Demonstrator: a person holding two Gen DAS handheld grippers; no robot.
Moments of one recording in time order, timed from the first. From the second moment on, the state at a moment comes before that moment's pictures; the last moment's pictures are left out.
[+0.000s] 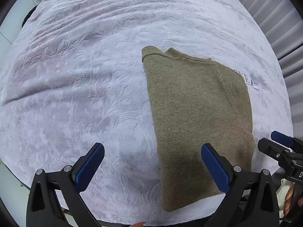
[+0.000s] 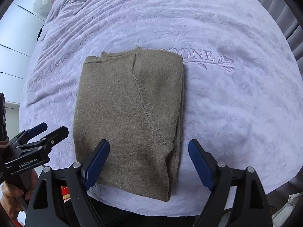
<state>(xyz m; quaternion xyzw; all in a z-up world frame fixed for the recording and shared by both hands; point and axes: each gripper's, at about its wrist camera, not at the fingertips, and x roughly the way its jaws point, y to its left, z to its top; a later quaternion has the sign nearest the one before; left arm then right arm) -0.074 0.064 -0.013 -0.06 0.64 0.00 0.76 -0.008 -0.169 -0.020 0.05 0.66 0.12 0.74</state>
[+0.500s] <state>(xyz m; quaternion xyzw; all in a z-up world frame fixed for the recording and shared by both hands) -0.074 0.060 -0.004 -0.05 0.64 0.01 0.77 0.002 -0.167 -0.011 0.04 0.65 0.08 0.75</state>
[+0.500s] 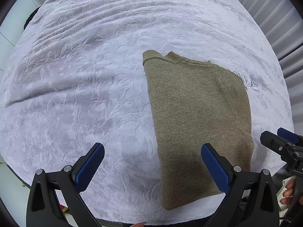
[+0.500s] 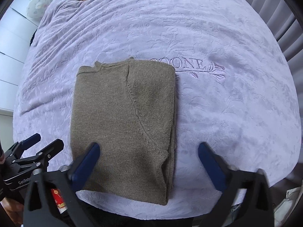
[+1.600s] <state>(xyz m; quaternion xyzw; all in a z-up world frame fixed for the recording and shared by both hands) -0.071 0.061 0.000 -0.05 0.64 0.02 0.77 0.006 -0.157 -0.015 0.04 0.66 0.08 0.75</state>
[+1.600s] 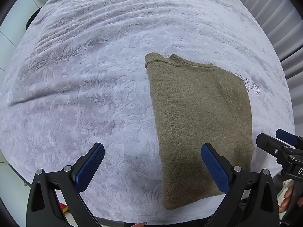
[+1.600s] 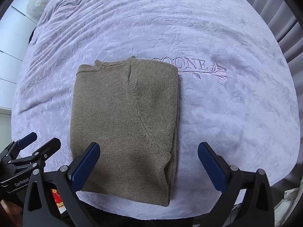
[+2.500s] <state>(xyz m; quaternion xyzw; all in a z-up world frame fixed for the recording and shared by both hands) -0.073 0.060 0.003 -0.03 0.63 0.03 0.77 0.006 -0.152 -0.015 0.02 0.67 0.06 0.74</state>
